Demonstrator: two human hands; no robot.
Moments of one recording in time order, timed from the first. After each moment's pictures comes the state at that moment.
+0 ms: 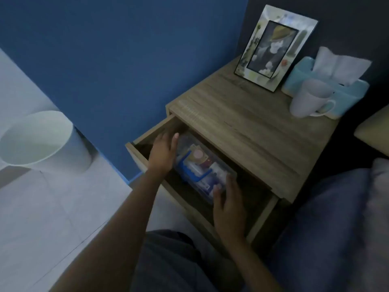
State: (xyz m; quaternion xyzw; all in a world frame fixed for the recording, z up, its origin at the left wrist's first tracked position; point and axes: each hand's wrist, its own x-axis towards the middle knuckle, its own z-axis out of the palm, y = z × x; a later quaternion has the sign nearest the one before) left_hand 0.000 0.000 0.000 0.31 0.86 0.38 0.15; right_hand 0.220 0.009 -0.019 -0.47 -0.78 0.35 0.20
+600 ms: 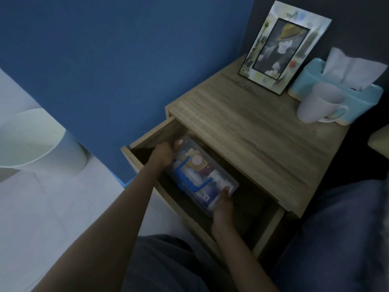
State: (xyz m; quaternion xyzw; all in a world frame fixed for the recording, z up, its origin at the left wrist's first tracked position) left_hand -0.036 0.028 -0.021 0.26 0.85 0.29 0.35; right_hand 0.165 0.027 -0.034 -0.64 -0.29 0.68 0.23
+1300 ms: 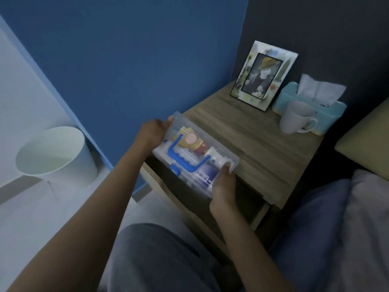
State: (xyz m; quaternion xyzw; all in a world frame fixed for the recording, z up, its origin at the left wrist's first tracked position) left_hand -0.034 0.001 0.115 0.31 0.88 0.32 0.16; right_hand 0.167 0.029 0.084 -0.57 -0.33 0.71 0.26
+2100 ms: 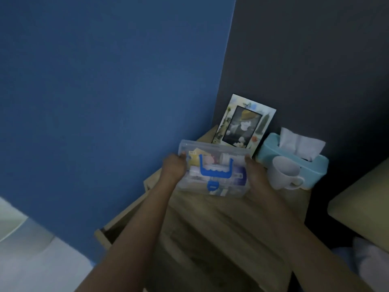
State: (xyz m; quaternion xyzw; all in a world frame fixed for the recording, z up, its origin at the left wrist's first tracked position) left_hand -0.047 0.169 0.108 0.27 0.84 0.41 0.25; right_hand 0.122 0.304 0.097 -0.59 -0.56 0.51 0.28
